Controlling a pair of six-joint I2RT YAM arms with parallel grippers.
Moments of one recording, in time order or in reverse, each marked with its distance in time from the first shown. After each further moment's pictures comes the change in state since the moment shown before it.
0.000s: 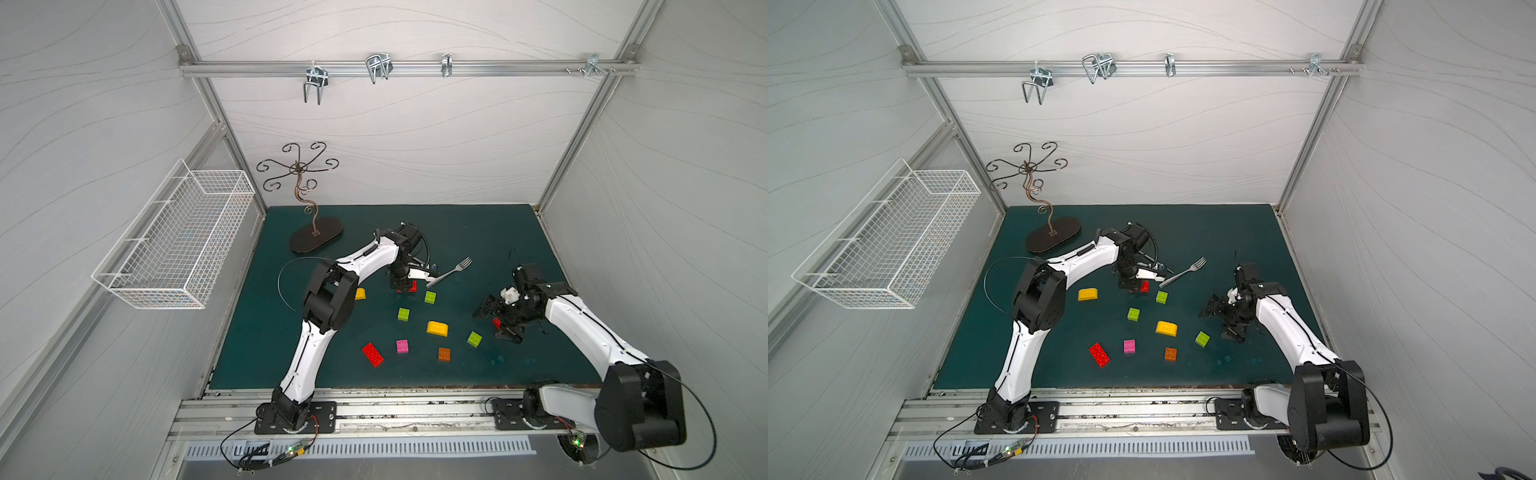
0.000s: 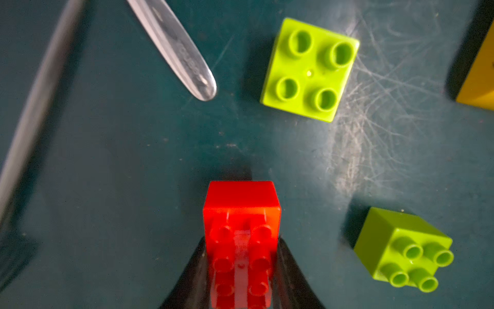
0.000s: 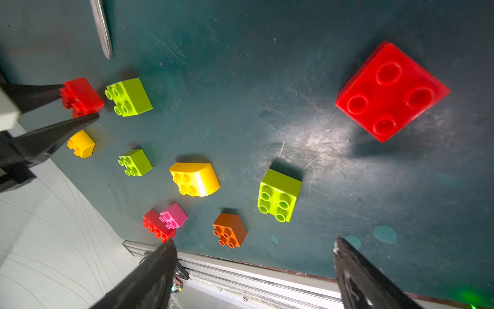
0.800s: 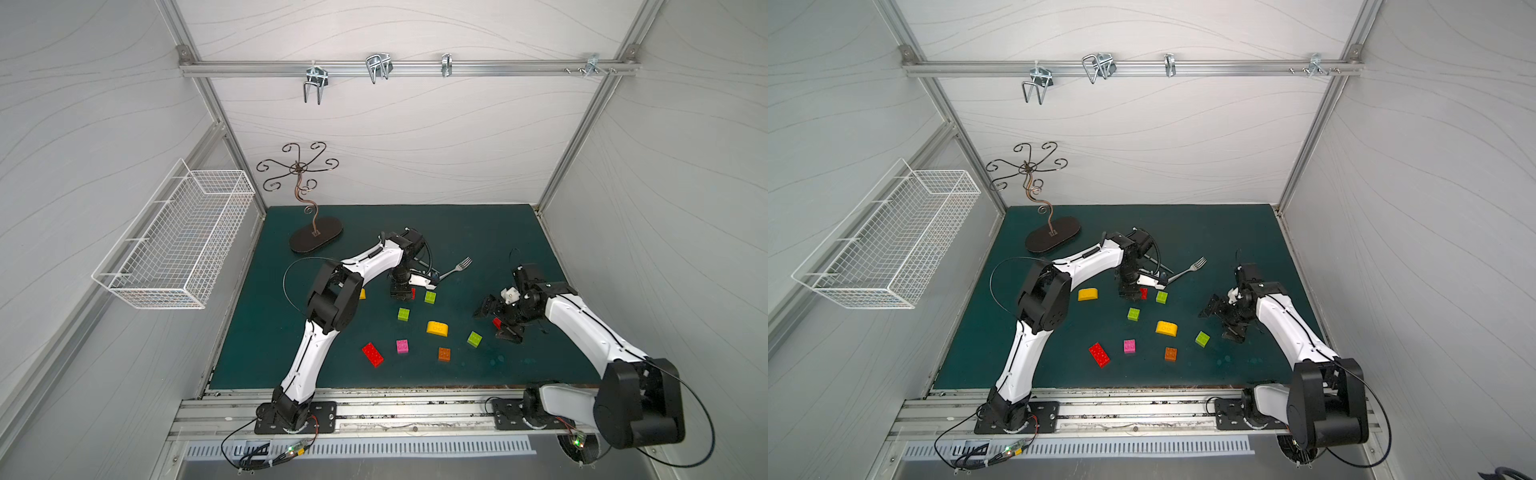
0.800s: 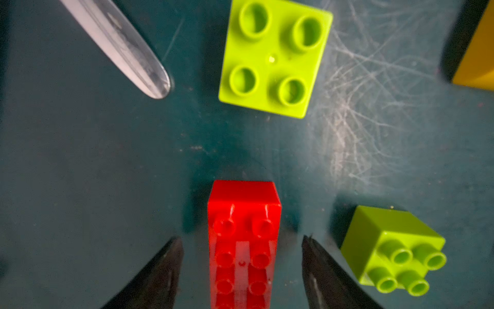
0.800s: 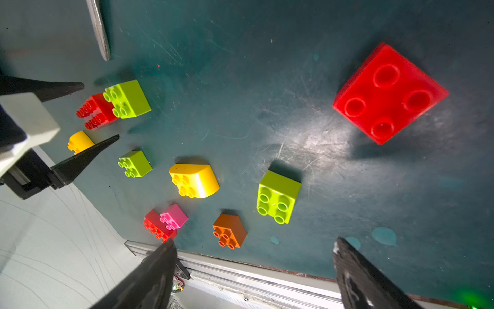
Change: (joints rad) left arm -0.022 0.007 -0.002 -0.027 -0.025 0.022; right arm -0.010 0.011 0.000 0.002 -0.005 -0.004
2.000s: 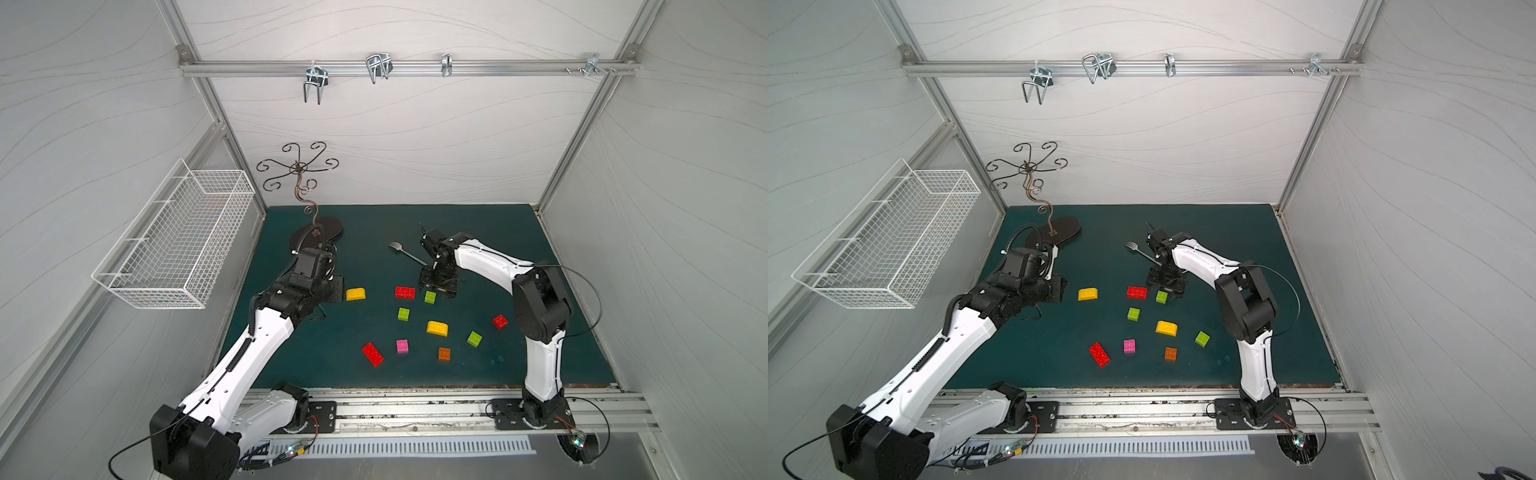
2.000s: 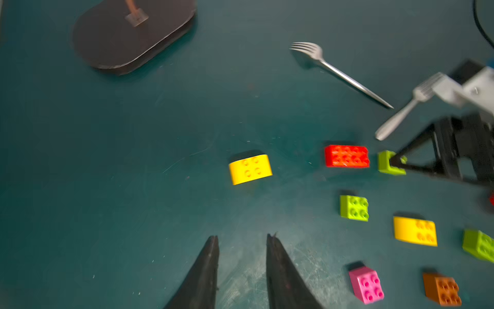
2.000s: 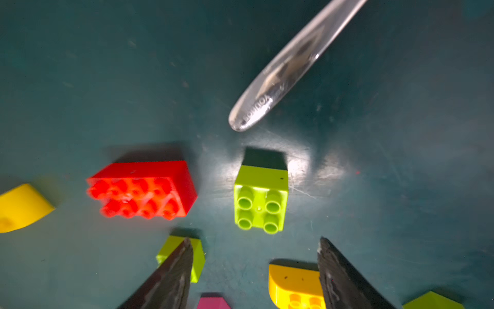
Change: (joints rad) left arm 0.332 -1.209 -0.925 0.351 -0.187 -1.303; right arm 0.502 0.804 0.783 -0.076 0.325 0.212
